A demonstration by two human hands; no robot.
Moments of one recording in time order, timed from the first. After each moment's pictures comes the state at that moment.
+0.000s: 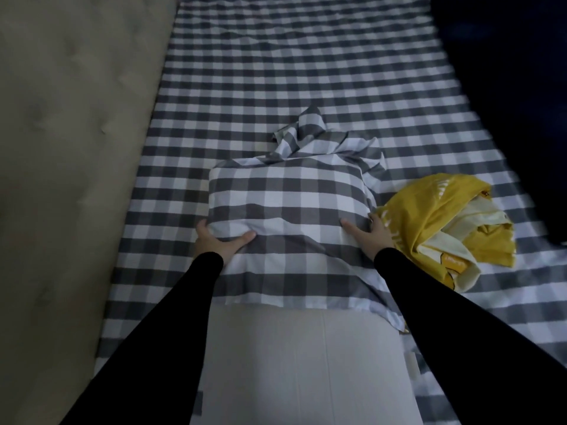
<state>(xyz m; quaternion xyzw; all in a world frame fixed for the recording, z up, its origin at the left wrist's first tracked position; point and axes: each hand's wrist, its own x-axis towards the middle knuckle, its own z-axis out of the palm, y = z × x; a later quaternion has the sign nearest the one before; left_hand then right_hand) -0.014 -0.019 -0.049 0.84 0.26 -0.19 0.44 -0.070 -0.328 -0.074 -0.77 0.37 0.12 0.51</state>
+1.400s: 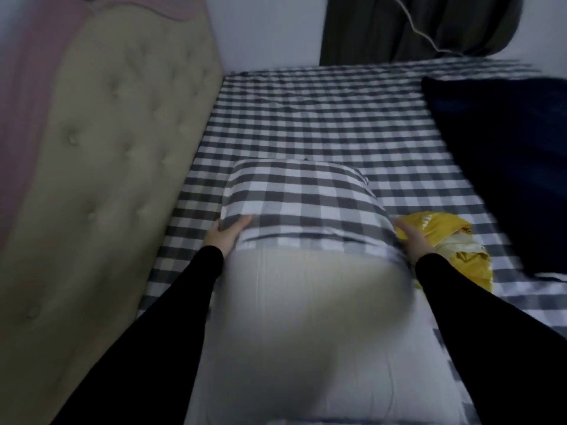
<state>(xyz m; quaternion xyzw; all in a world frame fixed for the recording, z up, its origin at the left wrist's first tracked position) -0.070 -0.007 0.077 0.78 0.23 -0.15 0.57 -0.127 -0.361 0.053 -0.61 0.34 0.07 0.71</state>
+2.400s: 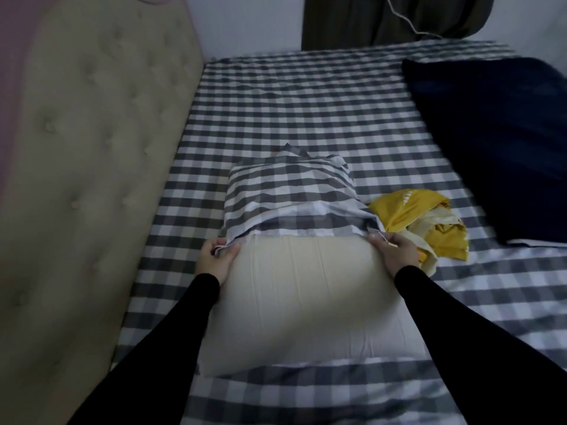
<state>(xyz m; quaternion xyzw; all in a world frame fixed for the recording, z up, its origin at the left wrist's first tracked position) -0.141 -0.008 0.026 0.82 0.21 -0.08 0.53 -0.195 -0.347 0.017 -0.75 0.36 -0.06 0.56</state>
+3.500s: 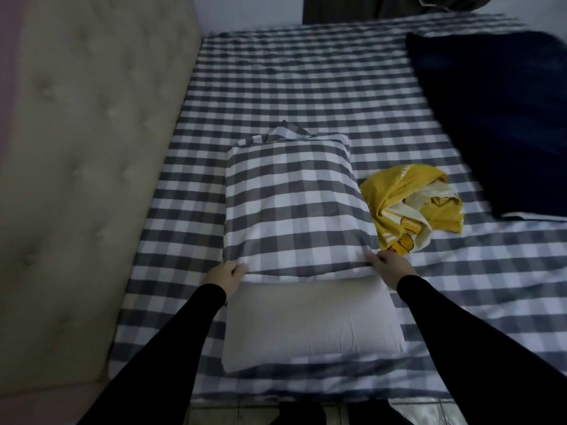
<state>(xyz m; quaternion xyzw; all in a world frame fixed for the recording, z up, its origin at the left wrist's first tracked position) -0.216 0.004 -0.021 0.94 0.04 -0.25 0.23 -0.268 -0.351 -0.022 -0.89 0.26 0.19 0.32</state>
